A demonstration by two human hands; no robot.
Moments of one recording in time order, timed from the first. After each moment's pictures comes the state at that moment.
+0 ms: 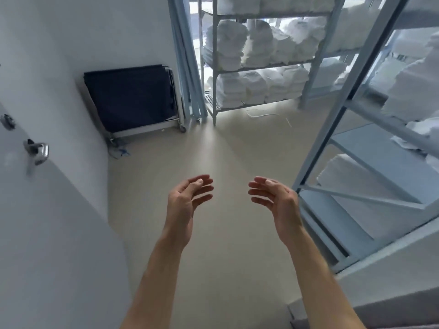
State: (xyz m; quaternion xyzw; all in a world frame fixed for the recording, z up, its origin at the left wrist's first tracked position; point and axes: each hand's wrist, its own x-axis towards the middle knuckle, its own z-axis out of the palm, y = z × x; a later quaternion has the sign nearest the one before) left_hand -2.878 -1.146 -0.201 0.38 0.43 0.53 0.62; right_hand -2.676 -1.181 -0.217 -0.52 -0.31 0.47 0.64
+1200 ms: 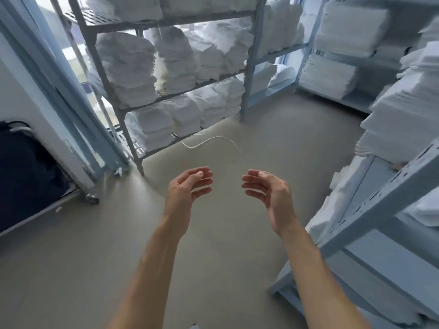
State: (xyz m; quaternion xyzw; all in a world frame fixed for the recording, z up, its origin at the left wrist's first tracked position) left_hand -2.435 -0.359 -0.209 0.47 0.34 0.38 0.72; right_hand -2.268 -0.468 -0.222 -0.56 -0.22 0.36 0.71
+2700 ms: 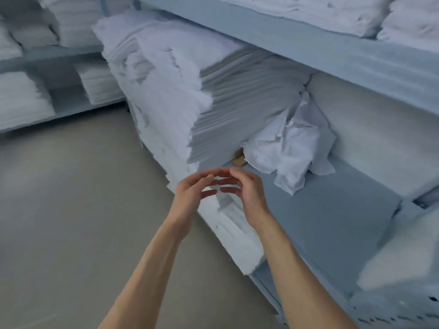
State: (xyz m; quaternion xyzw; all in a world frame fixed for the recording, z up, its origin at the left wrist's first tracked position) left_hand -1.650 -0.158 -0.216 0.62 -0.14 -0.23 0.74; right_hand -1.702 -0.294 -0.219 -0.63 0.19 -0.16 0.73
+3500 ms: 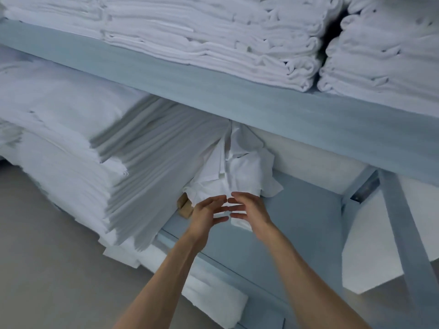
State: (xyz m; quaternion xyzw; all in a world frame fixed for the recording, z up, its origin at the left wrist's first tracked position) left_hand -1.543 -0.397 -0.263 0.57 -0.18 -0.44 0.67; right_hand -1.640 -0.508 -0.263 -0.56 0.40 -0.24 0.69
